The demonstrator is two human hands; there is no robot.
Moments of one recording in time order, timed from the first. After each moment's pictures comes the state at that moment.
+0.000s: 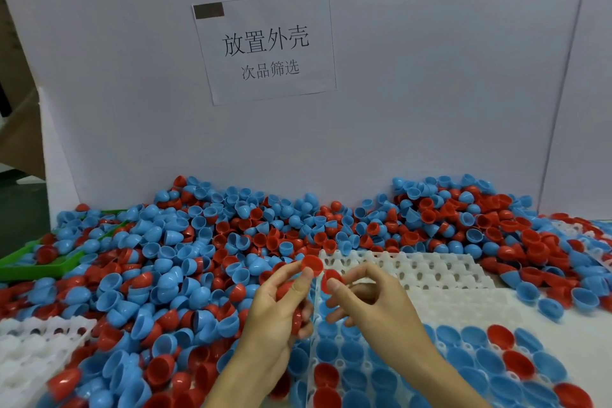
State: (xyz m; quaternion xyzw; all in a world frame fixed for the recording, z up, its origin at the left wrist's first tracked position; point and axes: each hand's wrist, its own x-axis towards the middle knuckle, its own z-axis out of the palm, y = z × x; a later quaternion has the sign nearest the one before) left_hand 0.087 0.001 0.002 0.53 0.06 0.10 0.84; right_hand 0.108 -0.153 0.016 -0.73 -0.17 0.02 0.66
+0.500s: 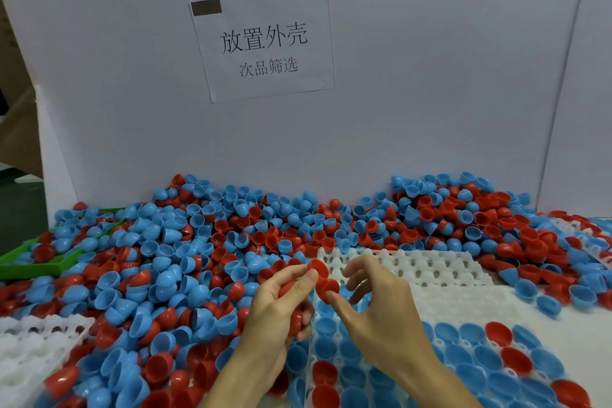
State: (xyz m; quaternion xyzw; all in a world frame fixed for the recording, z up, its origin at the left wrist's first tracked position) left_hand 0.082 0.002 0.004 0.57 0.02 0.08 0.82; right_hand 0.110 -0.154 0.006 -0.83 -0.21 -0.21 0.47
